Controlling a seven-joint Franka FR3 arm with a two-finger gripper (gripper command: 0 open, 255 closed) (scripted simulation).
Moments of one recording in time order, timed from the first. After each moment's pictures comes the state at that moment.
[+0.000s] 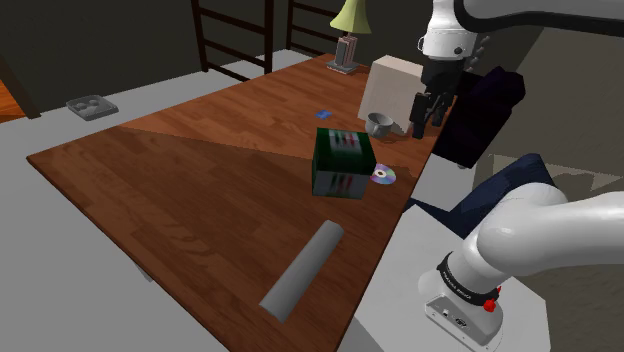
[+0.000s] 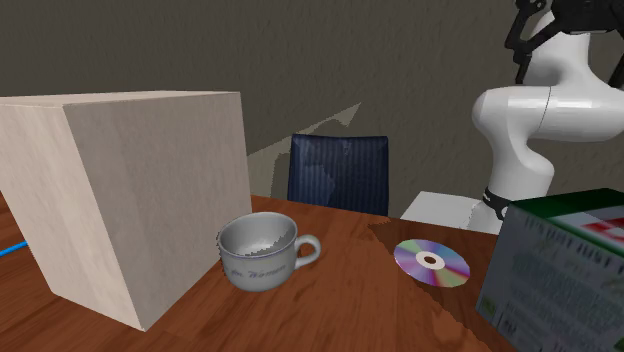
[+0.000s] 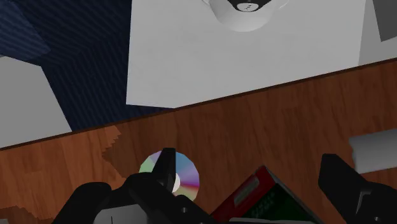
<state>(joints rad) -0.01 -0.77 0.00 -2.41 -0.05 1.44 -0.05</state>
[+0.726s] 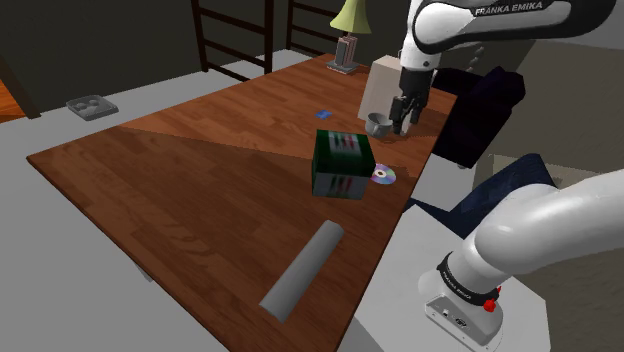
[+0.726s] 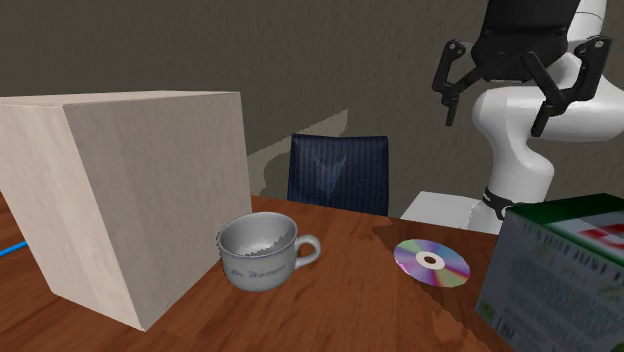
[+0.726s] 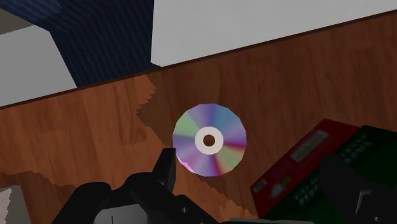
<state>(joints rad) -0.05 -0.52 -0.10 -2.38 -0.13 1.69 -0.15</state>
